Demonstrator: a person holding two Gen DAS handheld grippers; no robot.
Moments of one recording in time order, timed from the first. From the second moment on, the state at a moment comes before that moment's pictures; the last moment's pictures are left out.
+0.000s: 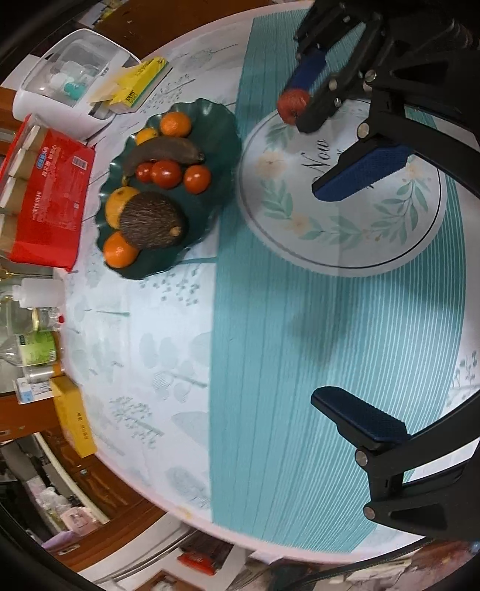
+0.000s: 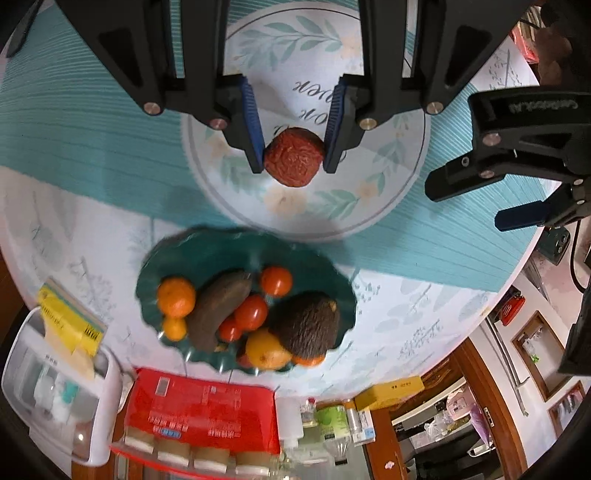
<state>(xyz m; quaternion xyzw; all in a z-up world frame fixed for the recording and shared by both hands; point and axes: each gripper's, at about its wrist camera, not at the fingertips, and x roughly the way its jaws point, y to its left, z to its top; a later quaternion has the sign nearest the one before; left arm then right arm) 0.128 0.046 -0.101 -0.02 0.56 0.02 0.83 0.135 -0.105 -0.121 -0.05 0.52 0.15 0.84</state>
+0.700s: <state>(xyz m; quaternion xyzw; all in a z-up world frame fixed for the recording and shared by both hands) 0.233 0.041 0.033 0.00 0.44 0.03 0.90 0.251 -0.127 0.032 -0.05 0.38 0.13 0.91</state>
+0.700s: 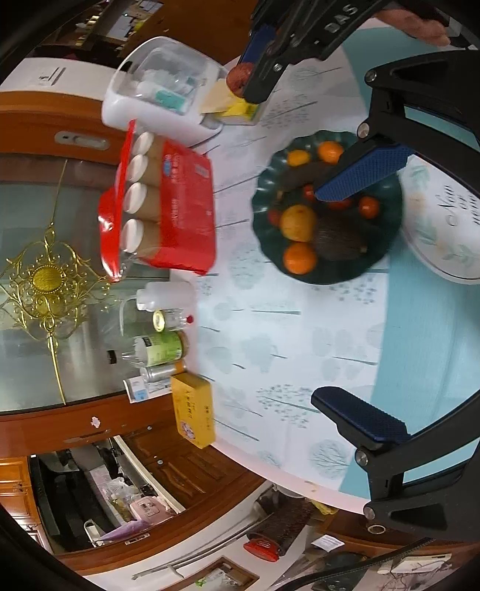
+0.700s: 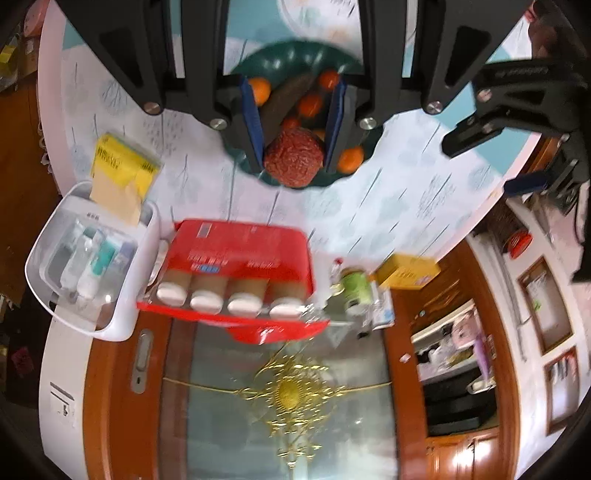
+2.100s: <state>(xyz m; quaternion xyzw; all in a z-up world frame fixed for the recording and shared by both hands) 0.285 0.033 -0.074 -0.03 0.52 0.03 0.85 0.325 -0.122 -0.101 0.00 0.50 0.15 0.86</state>
